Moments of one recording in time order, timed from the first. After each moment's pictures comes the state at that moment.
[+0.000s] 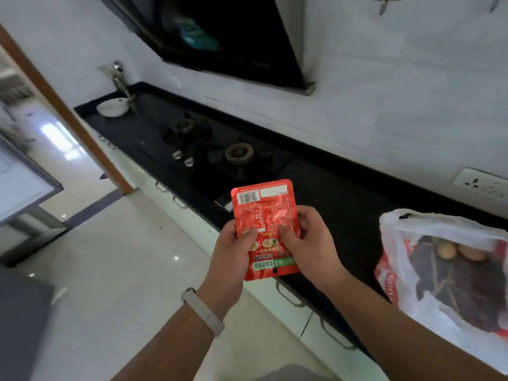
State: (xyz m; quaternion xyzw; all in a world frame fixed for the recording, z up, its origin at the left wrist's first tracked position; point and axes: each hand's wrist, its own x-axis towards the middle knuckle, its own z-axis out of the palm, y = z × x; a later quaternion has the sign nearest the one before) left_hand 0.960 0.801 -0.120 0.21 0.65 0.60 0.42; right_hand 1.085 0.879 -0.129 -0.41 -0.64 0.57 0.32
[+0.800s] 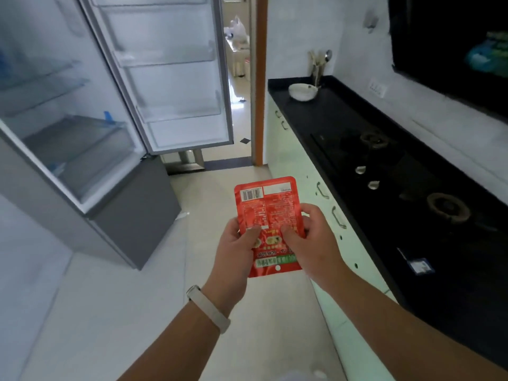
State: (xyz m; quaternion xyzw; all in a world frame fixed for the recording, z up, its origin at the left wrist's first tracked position) left_hand 0.634 0.561 -0.120 -0.01 0.61 0.76 0.23; right_hand 0.682 0.699 -0.129 -0.19 -0.77 0.59 0.14
